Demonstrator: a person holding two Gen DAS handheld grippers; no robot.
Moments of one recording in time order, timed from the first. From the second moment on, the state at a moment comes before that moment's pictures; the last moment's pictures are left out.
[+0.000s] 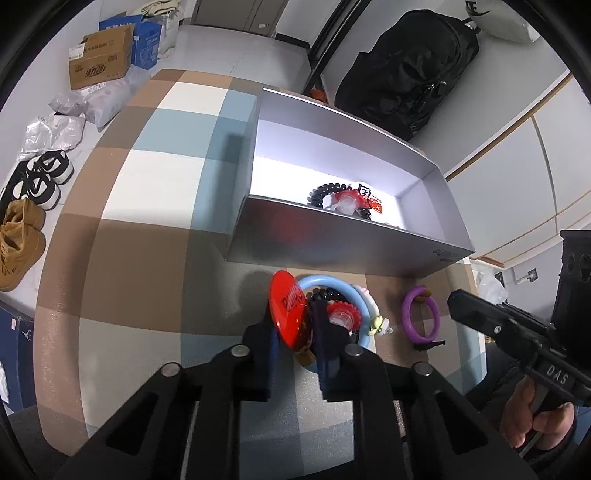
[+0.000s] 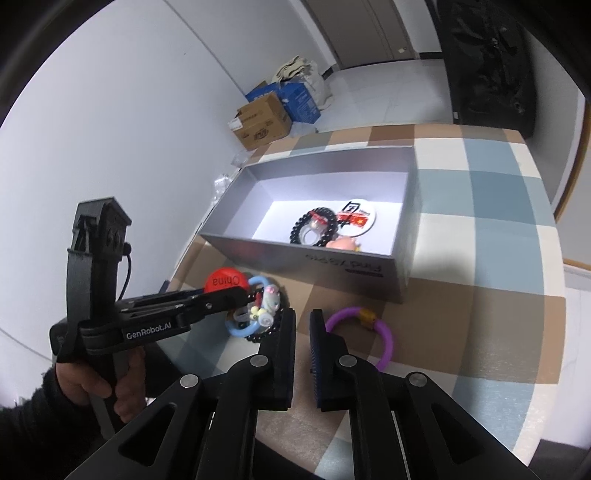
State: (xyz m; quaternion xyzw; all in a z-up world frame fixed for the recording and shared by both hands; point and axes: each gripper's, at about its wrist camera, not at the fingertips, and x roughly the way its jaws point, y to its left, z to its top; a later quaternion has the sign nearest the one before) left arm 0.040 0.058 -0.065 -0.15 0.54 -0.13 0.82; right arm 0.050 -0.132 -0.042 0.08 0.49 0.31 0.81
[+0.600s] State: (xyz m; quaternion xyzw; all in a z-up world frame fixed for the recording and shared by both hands) left arm 0.042 0.067 -0.054 -0.18 0.51 -0.12 0.83; right arm 0.052 -0.147 -0.050 0.05 0.50 0.24 0.83
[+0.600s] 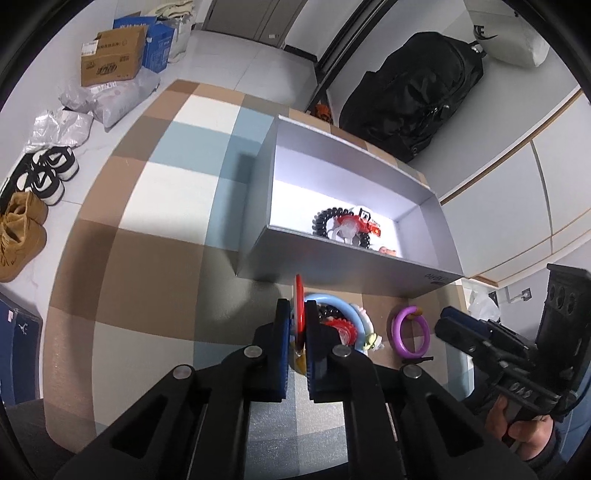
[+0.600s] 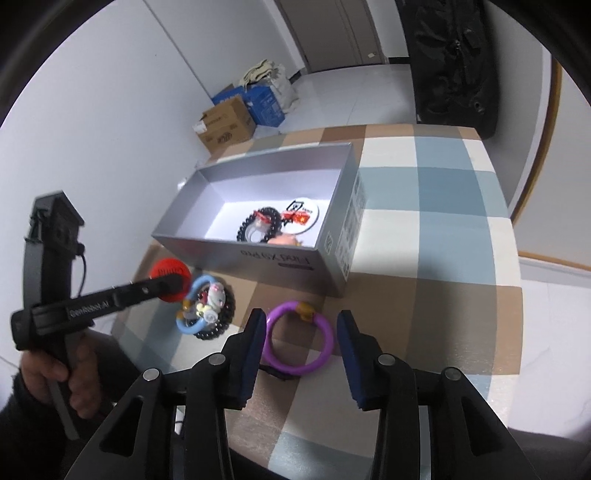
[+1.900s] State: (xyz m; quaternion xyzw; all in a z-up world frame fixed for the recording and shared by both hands) left arm 0.042 0.070 -0.005 -0.24 0.43 -0.18 0.85; right arm 0.037 -0.107 0.012 0.01 0.36 0.30 0.88
